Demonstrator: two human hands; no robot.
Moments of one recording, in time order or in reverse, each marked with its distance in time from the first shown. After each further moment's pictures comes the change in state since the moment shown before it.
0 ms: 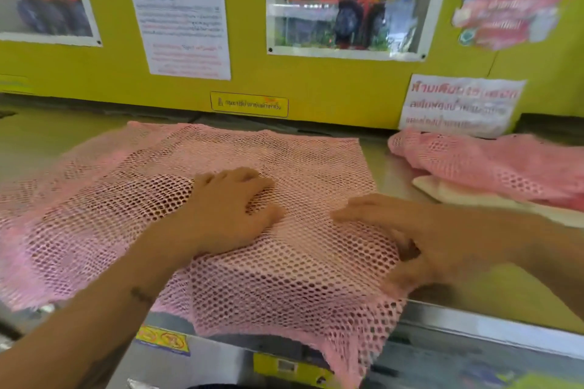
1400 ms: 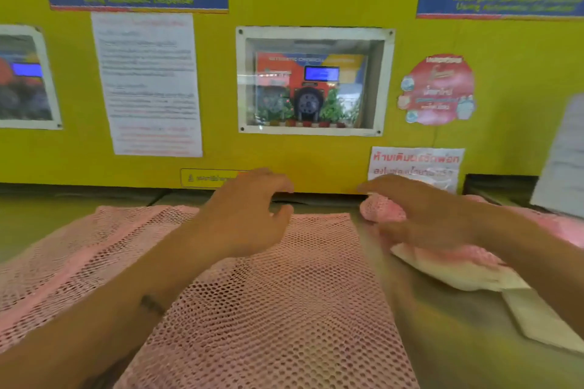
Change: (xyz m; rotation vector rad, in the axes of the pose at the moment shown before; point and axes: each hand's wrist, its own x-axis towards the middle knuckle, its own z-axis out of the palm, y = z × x) left_hand 0.058 0.036 -0.087 -0.243 0.323 0.297; right_hand 0.017 0.052 -0.074 0.008 0.291 0.396
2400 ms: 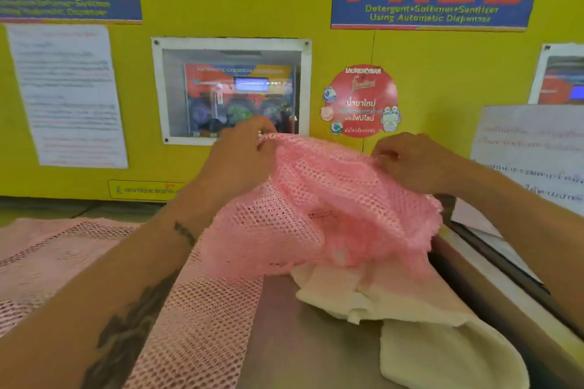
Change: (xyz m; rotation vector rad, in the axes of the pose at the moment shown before) left_hand 0.141 0.125 0.055 -0.229 0.385 -0.101; right_hand -0.008 0.165 -0.093 -0.127 0.384 0.078
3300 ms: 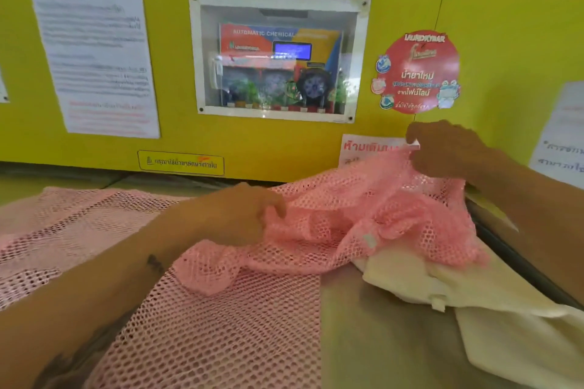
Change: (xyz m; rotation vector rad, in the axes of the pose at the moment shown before) left_hand -0.059 -0.096 -0.040 0.313 -0.827 -0.037; right_hand 0.044 -0.029 0.048 -0.343 -0.103 0.274
